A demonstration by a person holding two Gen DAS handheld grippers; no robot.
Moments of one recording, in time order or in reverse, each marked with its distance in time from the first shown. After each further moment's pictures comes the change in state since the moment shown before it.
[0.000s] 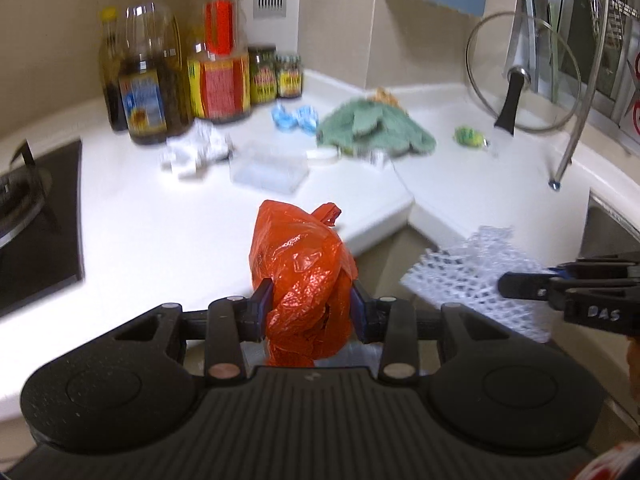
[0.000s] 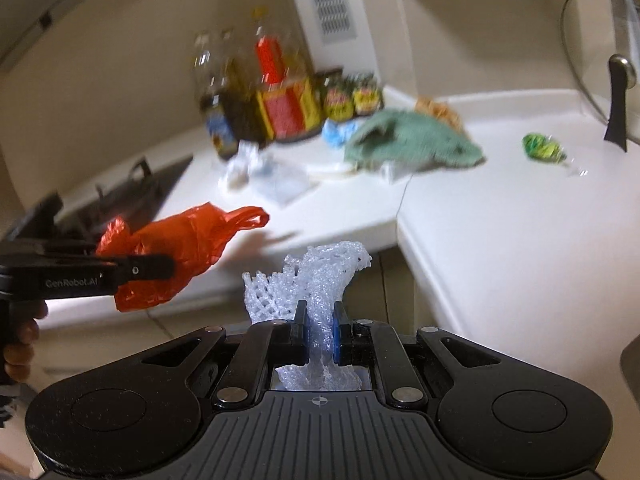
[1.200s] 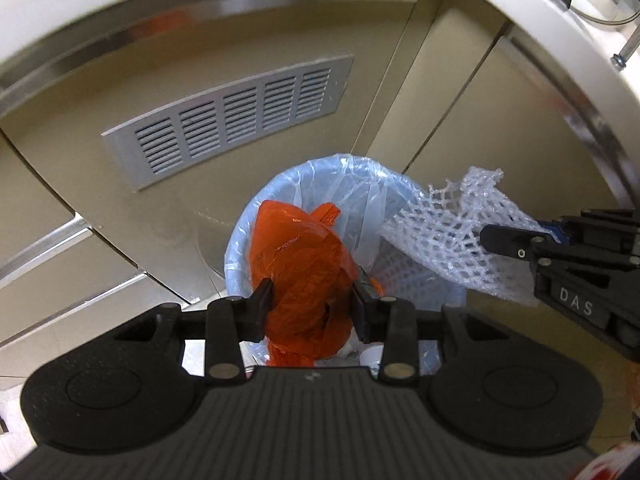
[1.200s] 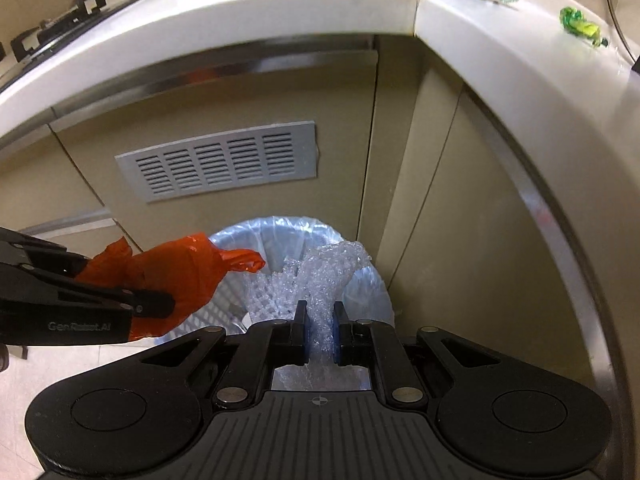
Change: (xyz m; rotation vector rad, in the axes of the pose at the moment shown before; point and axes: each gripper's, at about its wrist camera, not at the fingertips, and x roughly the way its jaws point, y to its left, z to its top) left arm 0.138 -0.009 -0.127 -0.140 0.406 -0.018; right arm 0.117 -0.015 -0.109 -0.126 0.313 -0.174
